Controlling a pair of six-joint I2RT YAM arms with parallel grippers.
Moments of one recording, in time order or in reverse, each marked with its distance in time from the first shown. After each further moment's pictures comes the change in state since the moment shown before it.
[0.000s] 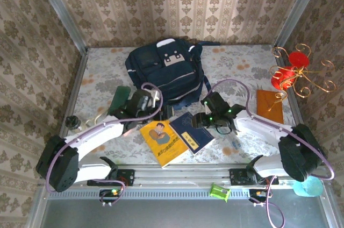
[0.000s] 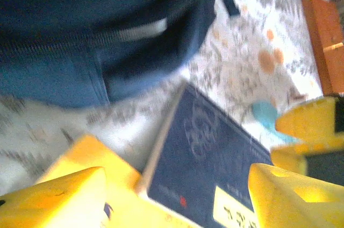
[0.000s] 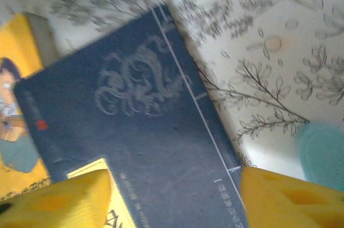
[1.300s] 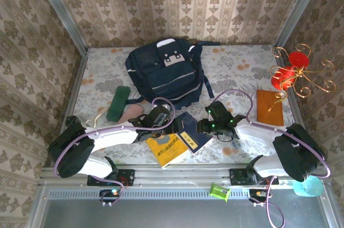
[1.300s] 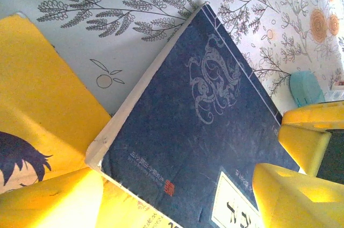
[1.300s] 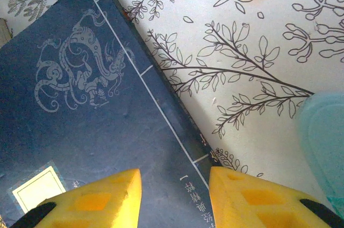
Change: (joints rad) left arm -0.229 0.170 -0.052 0.123 -0.184 -0.322; right arm -0.001 -0.016 -0.201 0.256 -0.014 0.132
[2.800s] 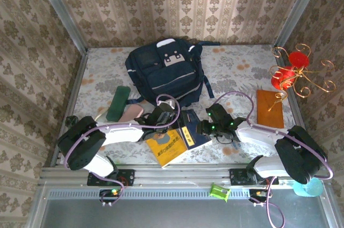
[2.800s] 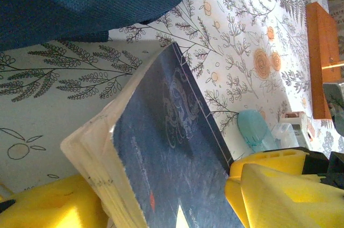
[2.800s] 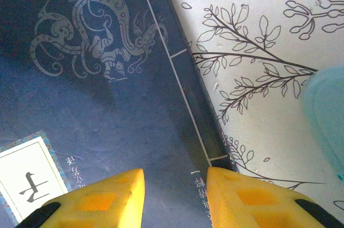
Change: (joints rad) left arm -0.002 0.114 0.021 0.261 0.005 -0.018; right arm 0.030 -0.028 -0.031 0.024 0.021 0.073
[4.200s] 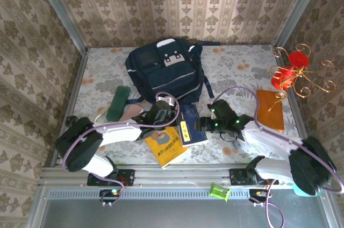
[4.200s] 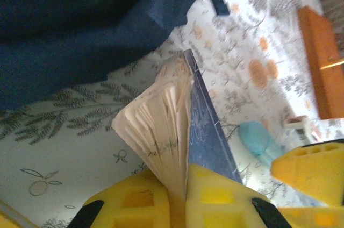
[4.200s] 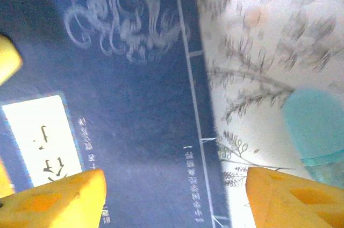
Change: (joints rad) left arm 0.046 -0.052 -0.010 0.033 -0.002 0.144; right arm -0.051 -0.168 0.079 -0.172 0.010 -0.137
